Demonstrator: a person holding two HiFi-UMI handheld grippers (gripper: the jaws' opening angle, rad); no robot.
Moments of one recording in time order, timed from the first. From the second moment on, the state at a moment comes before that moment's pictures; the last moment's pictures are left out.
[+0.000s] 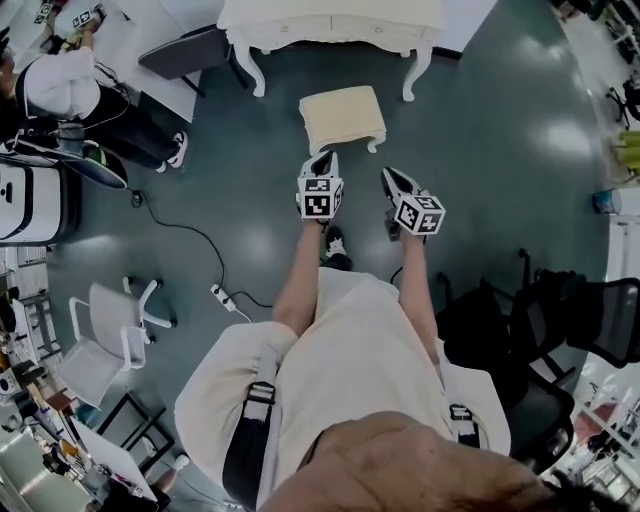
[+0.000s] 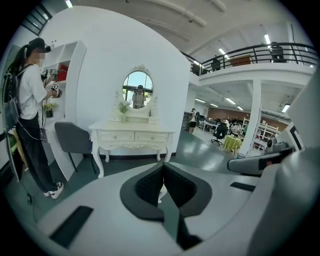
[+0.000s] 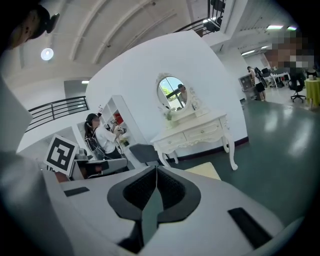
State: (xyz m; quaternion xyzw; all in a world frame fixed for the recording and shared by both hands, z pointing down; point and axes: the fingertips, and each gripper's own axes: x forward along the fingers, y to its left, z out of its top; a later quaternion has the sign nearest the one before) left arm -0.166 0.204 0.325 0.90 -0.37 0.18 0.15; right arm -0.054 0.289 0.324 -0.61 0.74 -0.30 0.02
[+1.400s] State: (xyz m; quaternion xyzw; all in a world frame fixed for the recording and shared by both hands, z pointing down) left arm -0.087 0.004 0.551 0.81 -0.45 0.25 0.28; right arm 0.105 0.041 0.552 -0.57 0.73 -0.37 -0.11
